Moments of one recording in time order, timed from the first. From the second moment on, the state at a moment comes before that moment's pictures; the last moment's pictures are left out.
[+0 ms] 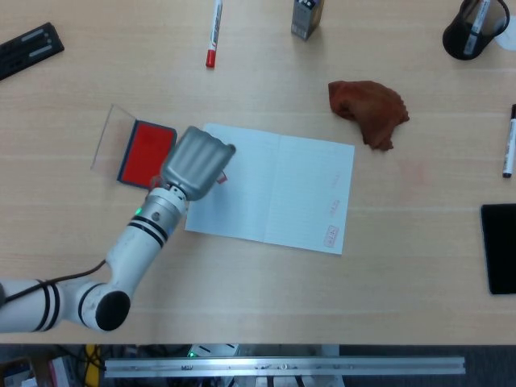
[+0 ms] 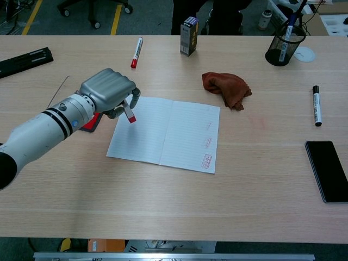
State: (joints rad) left arm -0.85 -1.60 -0.03 -1.59 0.94 1.03 0.81; right arm 0.06 -1.02 0.05 -1.54 -1.54 1.51 0.14
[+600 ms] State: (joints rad) left arm -0.84 -1.71 0.01 -1.51 1.02 1.04 0.86; right arm 0.04 -1.01 0.05 -1.54 -1.53 1.53 0.14
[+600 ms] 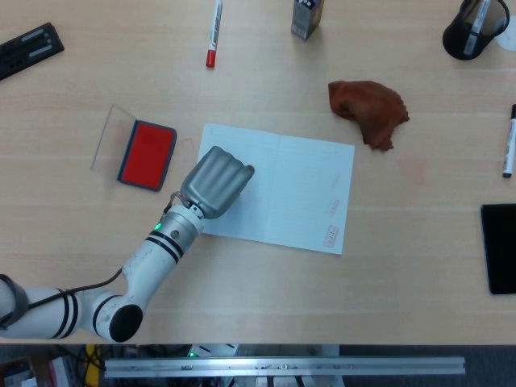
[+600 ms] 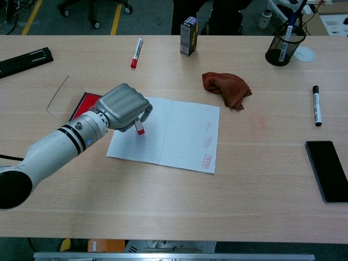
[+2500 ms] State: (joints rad) left arm -0.74 -1.66 0.02 -1.46 1.10 1.00 0.79; right arm 0.04 -1.00 0.06 -1.57 -1.54 1.54 0.11
